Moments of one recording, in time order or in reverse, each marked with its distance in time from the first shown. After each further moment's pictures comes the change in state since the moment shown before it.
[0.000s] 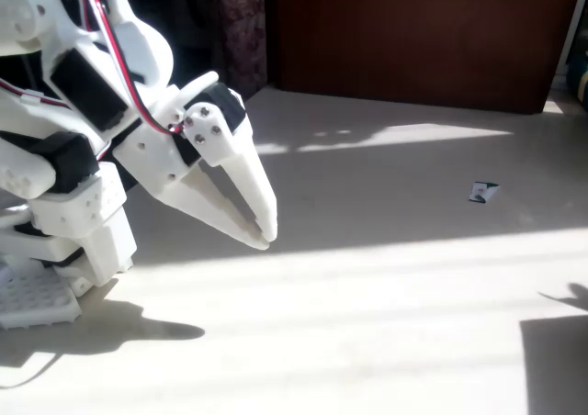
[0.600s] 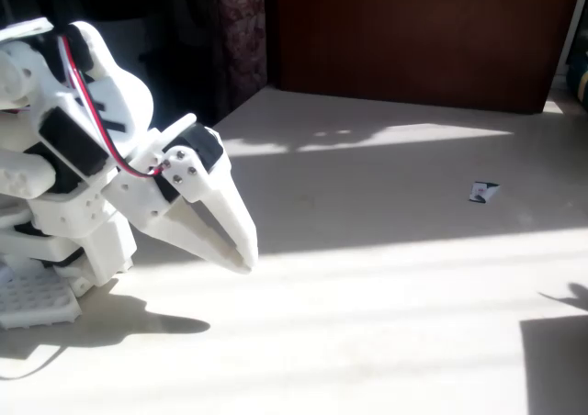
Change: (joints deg) arm 0.1 20.0 18.6 0.0 0.0
